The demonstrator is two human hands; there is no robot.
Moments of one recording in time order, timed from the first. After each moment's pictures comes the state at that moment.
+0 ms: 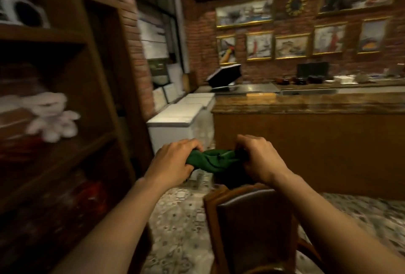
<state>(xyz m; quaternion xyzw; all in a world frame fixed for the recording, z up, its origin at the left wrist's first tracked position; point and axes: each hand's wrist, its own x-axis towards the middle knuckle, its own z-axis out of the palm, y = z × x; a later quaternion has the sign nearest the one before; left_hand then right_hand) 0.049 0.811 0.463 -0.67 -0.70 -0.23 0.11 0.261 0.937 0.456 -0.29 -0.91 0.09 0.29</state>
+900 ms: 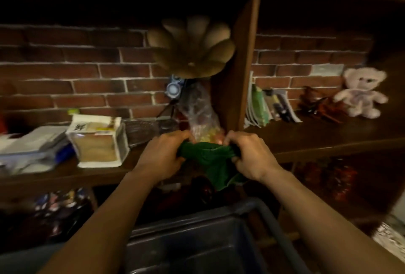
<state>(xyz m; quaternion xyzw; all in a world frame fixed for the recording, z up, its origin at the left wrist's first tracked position) -0.120 0.008 0.442 -0.15 -0.95 -0.15 0.21 -0.151 0.248 0.448 0.26 -0.93 0.21 0.14</state>
